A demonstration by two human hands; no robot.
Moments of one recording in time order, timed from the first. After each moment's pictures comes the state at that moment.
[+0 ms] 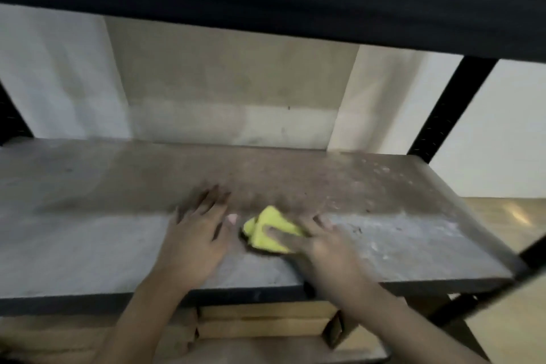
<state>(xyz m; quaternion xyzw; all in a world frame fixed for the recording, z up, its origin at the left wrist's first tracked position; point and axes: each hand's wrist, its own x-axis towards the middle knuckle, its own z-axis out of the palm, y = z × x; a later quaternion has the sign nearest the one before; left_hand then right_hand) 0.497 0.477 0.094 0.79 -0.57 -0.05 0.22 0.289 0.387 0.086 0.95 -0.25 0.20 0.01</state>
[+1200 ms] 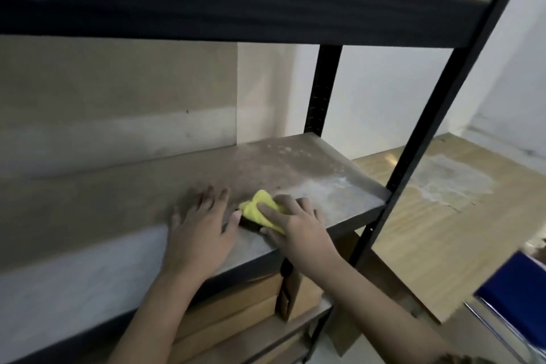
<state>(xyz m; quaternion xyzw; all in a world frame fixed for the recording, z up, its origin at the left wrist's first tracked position) 0.407 0.430 0.104 0.72 -0.67 -0.09 0.18 0.230 0.408 0.103 0.85 -0.50 0.16 -0.01</state>
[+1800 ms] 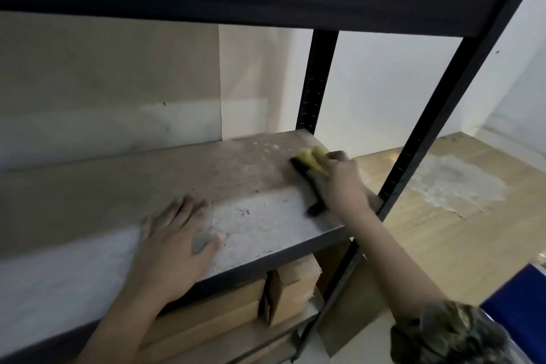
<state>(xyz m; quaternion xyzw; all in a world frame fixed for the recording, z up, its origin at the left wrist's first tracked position) 0.391 0.422 0.085 0.73 -0.66 -0.07 0.16 0.144 0.295 0.125 0.72 -0.64 0.25 -0.05</state>
